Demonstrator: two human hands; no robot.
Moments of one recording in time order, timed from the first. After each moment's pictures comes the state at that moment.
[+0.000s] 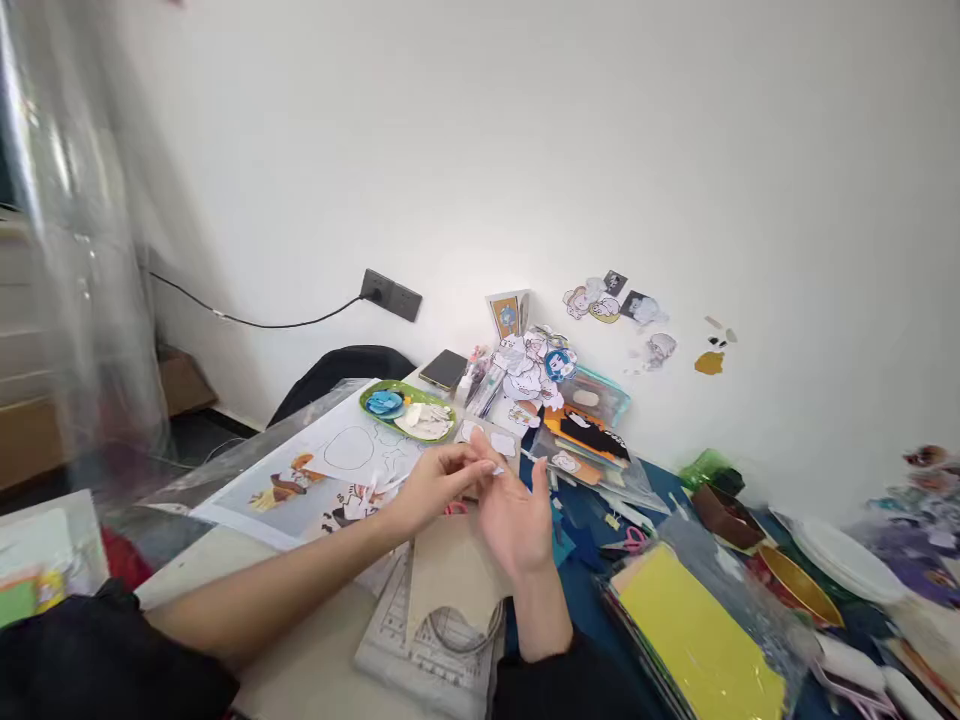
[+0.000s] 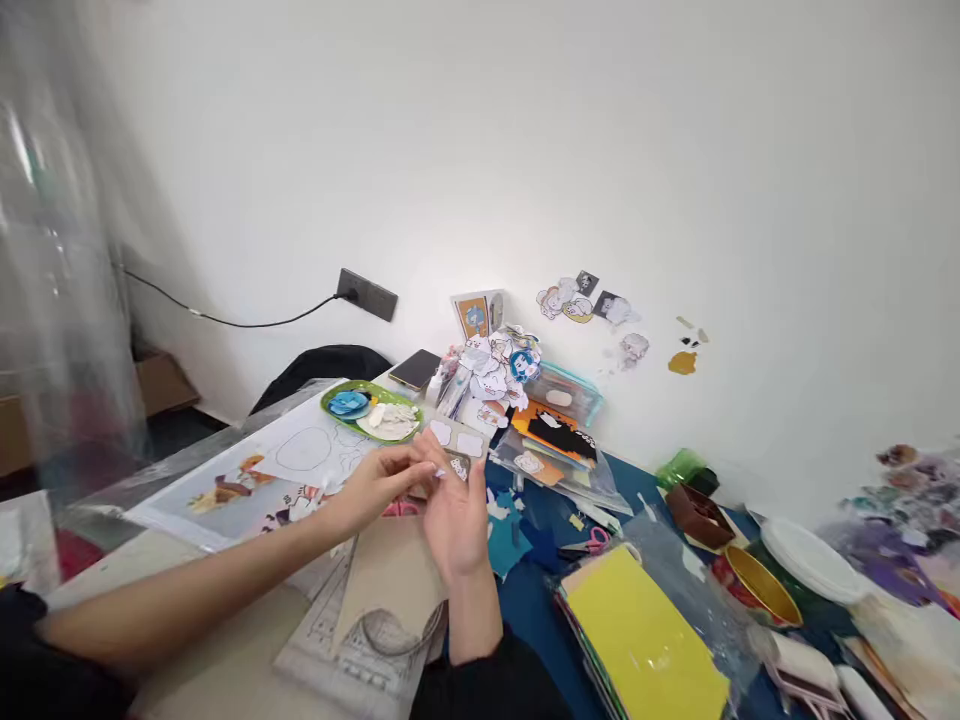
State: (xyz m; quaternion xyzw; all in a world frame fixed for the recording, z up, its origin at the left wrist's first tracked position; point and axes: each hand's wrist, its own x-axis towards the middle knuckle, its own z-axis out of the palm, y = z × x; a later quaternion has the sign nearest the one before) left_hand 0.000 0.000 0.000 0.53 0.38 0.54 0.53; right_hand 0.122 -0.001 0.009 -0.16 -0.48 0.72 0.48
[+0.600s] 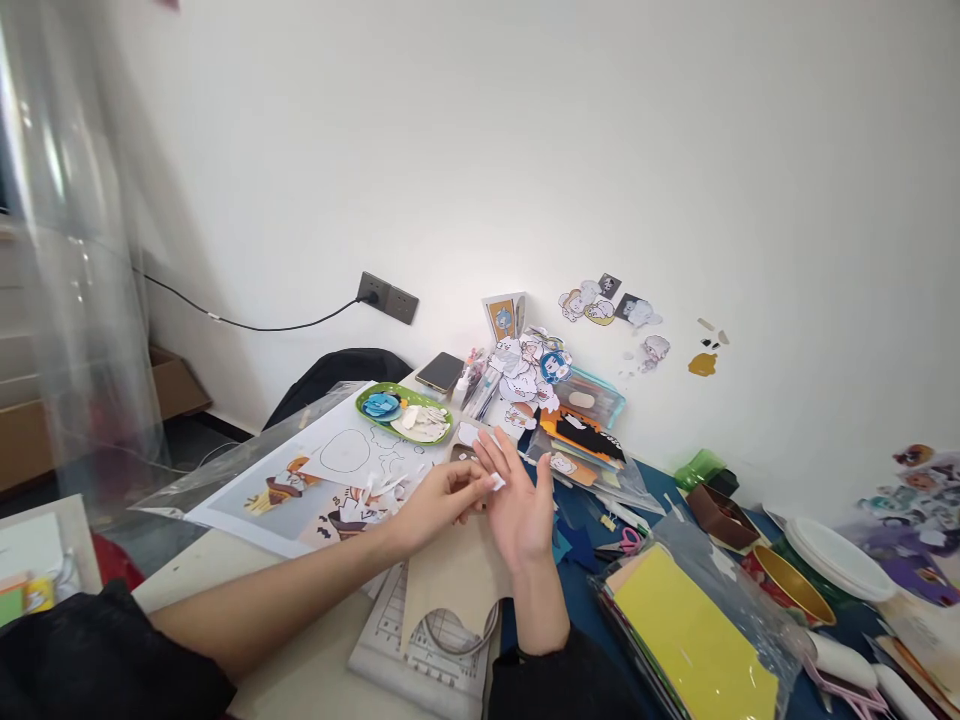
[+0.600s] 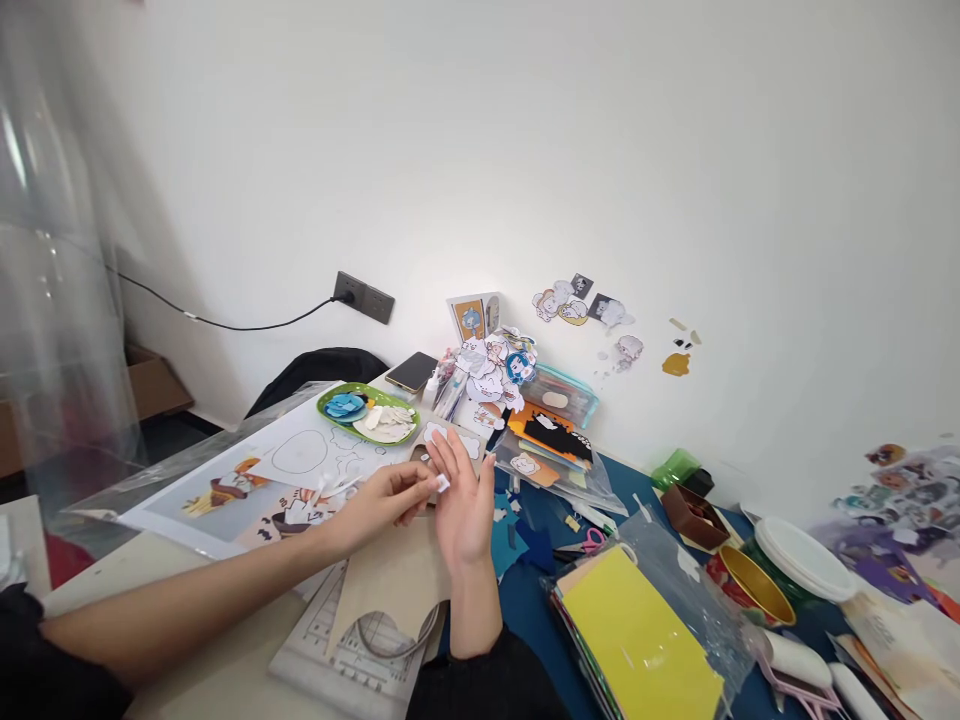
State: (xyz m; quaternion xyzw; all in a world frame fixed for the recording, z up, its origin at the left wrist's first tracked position) left_hand 0.007 -0.004 -0.008 0.59 0.35 0.50 0.52; right_hand 0.130 0.010 0.004 -0.21 -0.46 0.69 0.52
